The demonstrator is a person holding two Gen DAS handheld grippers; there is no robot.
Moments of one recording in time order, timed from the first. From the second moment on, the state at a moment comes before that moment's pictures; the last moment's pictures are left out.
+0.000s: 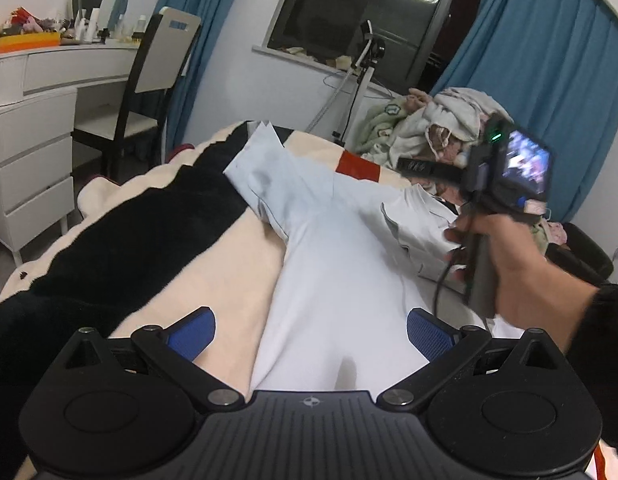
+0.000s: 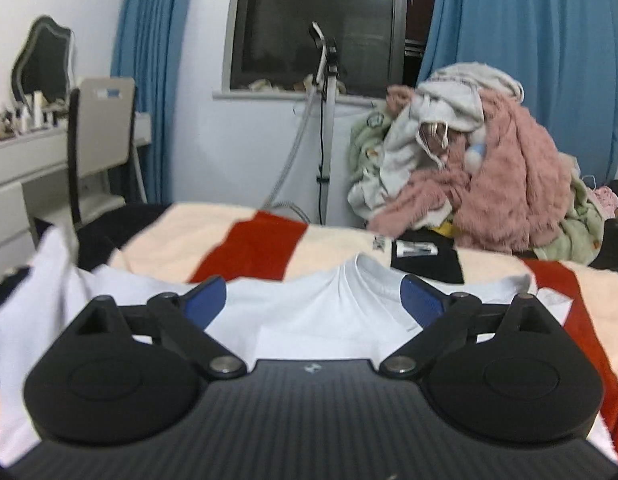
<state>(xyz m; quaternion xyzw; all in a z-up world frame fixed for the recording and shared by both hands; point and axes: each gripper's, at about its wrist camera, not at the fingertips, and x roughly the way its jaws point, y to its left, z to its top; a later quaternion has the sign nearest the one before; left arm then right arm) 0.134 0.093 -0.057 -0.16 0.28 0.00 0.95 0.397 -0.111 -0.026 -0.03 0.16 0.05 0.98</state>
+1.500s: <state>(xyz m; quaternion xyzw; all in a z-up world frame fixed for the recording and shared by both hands) 0.024 -0.087 -0.064 -0.14 0.37 -0.31 0.86 -0.046 -0.376 0.013 0.27 0.10 -0.06 0.96</state>
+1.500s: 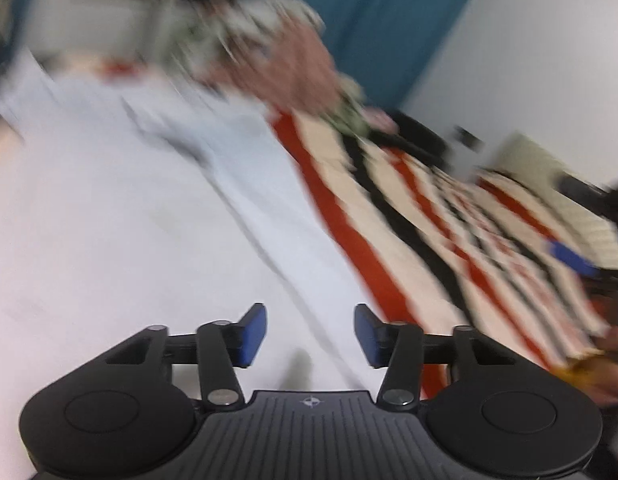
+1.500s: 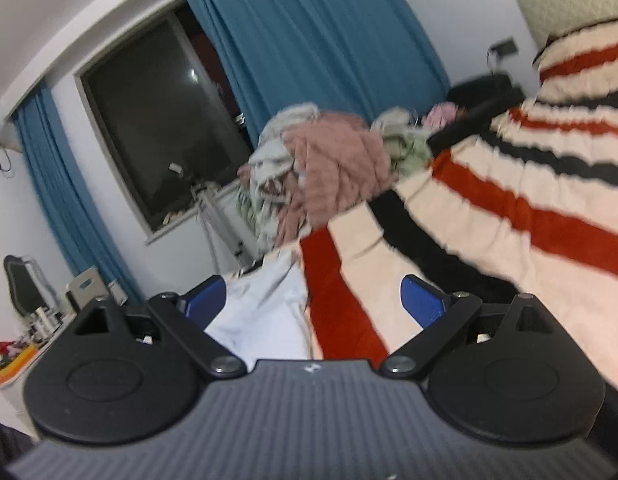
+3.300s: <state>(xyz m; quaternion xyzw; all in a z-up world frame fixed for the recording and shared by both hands) 0.326 -0.023 -0.088 -0.34 0.39 -0.12 0.85 0.094 -0.324 -0.017 0.17 0.18 0.00 0.97</state>
